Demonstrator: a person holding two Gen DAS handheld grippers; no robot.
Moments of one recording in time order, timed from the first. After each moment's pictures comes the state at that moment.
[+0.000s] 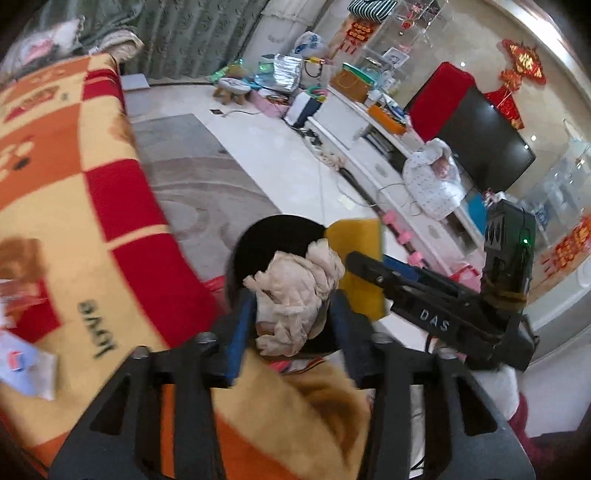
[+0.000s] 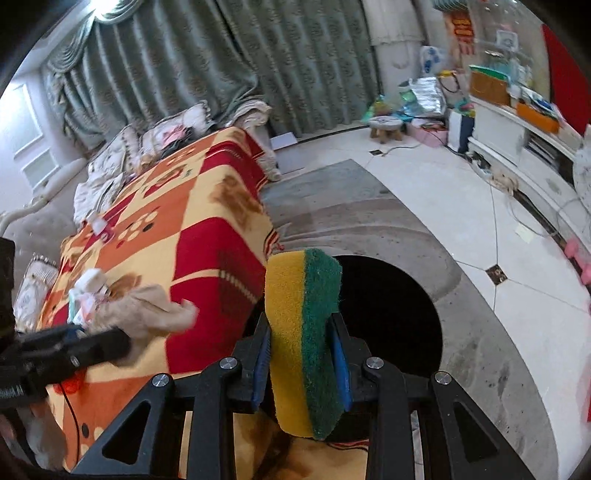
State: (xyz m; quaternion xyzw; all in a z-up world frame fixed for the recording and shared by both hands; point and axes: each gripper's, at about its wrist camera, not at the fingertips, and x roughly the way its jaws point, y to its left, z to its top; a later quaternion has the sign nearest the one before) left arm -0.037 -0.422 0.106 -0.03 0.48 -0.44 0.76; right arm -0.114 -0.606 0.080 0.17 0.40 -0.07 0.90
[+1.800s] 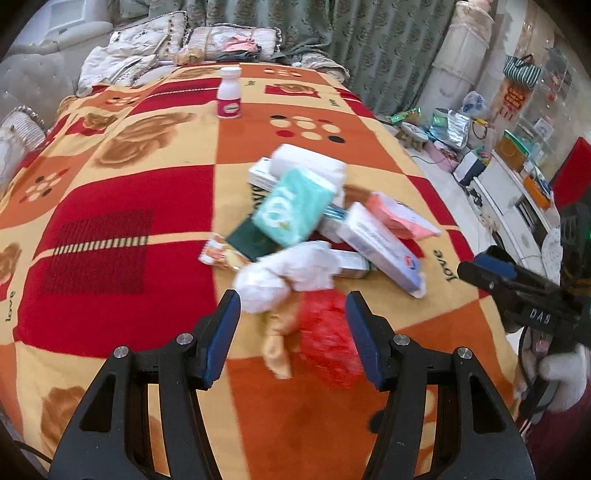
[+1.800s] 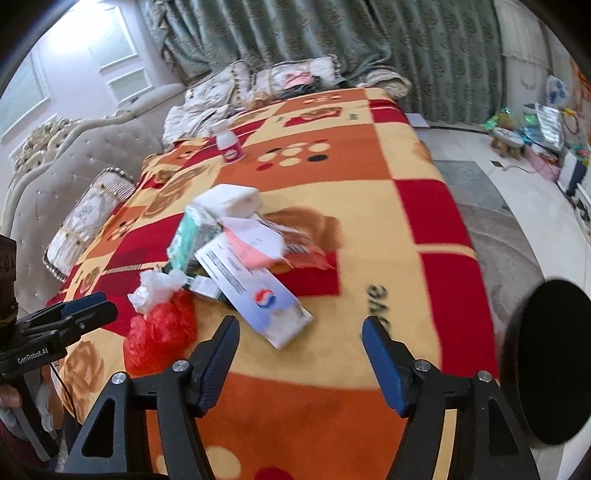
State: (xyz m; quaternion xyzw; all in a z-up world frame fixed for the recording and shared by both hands) left arm -0.048 -0.091 0.091 -0.03 0.46 -0.13 0.88; right arm -0.040 -0.362 0.069 0.09 0.43 0.13 0.89
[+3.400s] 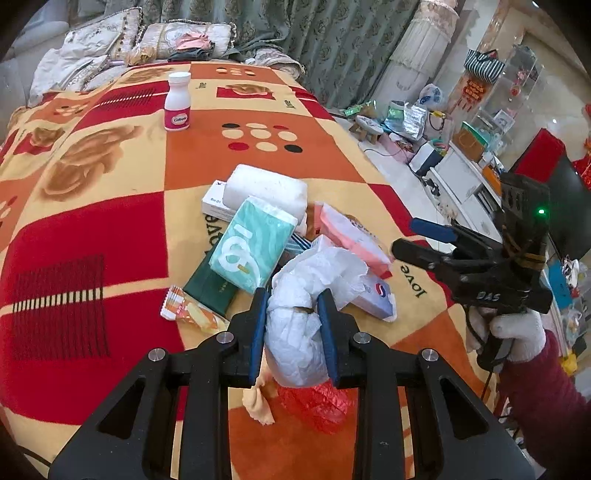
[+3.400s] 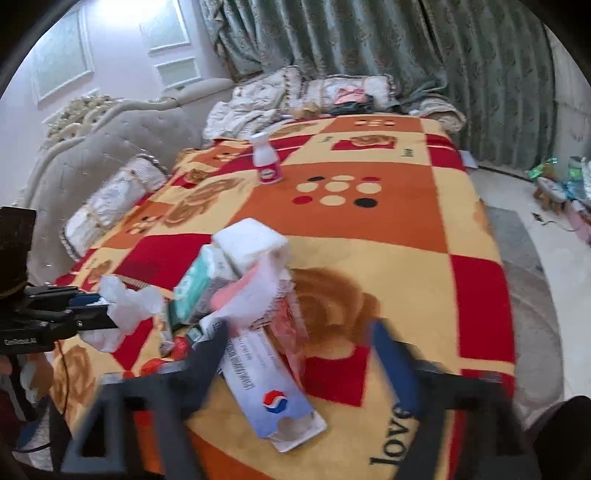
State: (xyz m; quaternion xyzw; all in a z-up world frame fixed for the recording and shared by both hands) left arm 0.001 -0.096 0.105 -0.05 0.46 -0.23 0.86; right arm 0.031 -0.340 0.074 0.04 0.39 0.22 0.89
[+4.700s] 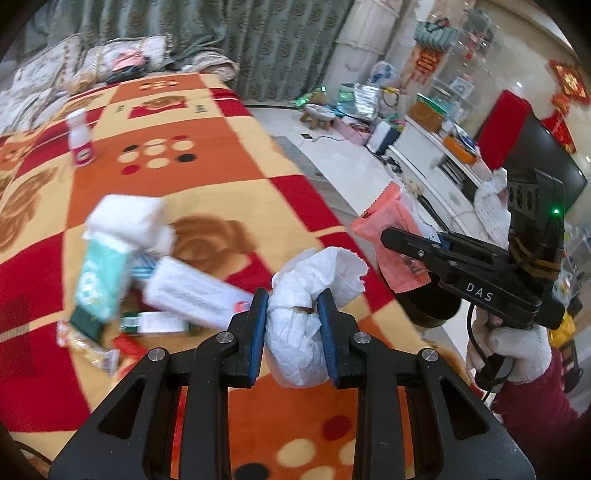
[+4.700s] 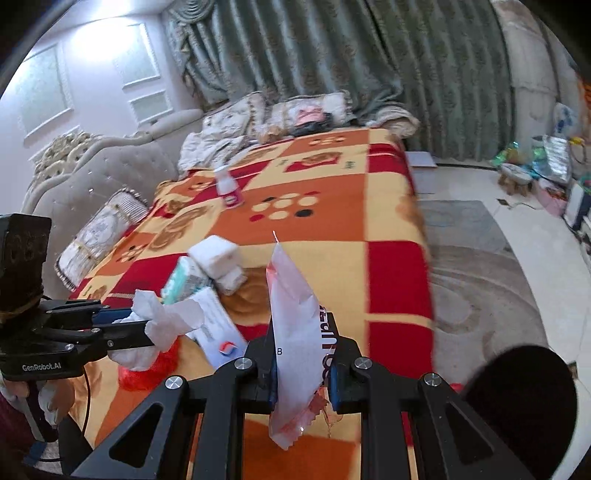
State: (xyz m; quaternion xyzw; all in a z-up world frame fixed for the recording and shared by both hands) left arm -0.027 -0.242 0.128 0.01 0.45 -0.31 0.84; right arm -0.034 -0.439 0.103 0.08 0.37 0.15 0.91
